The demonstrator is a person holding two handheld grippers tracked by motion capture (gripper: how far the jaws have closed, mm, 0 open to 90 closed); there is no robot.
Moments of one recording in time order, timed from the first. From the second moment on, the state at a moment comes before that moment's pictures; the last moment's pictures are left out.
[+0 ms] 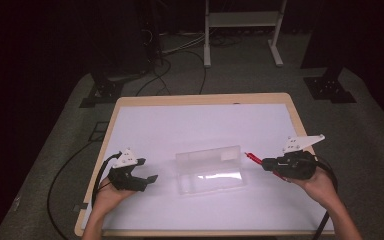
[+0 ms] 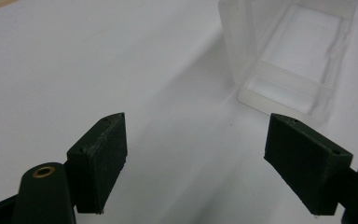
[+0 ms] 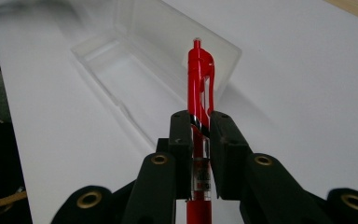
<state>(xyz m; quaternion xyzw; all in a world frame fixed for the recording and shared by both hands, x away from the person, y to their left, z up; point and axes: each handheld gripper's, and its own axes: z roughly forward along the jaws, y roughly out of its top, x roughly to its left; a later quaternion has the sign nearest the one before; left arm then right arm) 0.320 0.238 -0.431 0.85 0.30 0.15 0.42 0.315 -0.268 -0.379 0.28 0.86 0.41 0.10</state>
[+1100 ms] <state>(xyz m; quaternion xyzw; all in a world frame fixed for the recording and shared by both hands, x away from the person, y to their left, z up) 0.319 0.245 -0.432 0.84 0.30 0.16 0.42 0.331 -0.210 -0.363 0.19 0.89 0.42 0.06</state>
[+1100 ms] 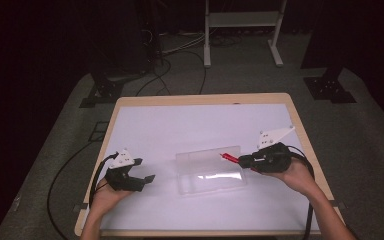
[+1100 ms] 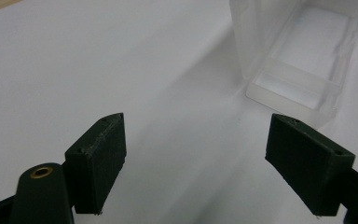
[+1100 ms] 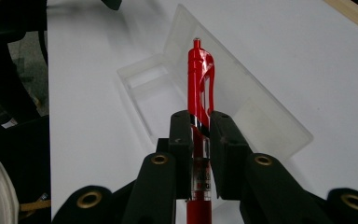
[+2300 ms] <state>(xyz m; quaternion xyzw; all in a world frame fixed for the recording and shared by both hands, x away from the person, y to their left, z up) 0.321 0.244 -0.436 0.85 0.31 0.14 0.41 0.357 -0.172 -0.396 0.14 0.90 0.41 0.02</state>
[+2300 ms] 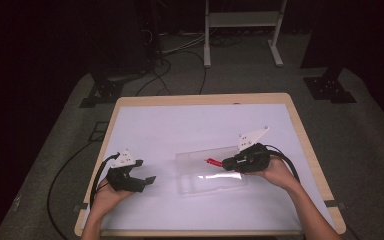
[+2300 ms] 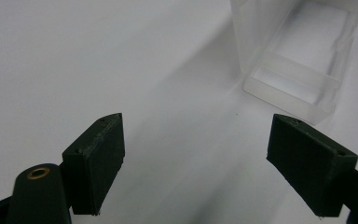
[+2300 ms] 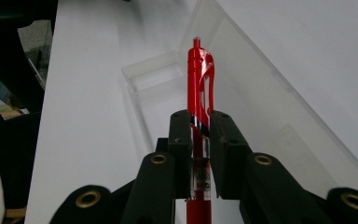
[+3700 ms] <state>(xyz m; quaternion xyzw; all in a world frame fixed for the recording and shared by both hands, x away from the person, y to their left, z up) 0.321 0.242 -0.436 0.85 0.31 0.14 0.41 0.366 -0.133 -0.434 0.10 0.93 0.37 -0.01</state>
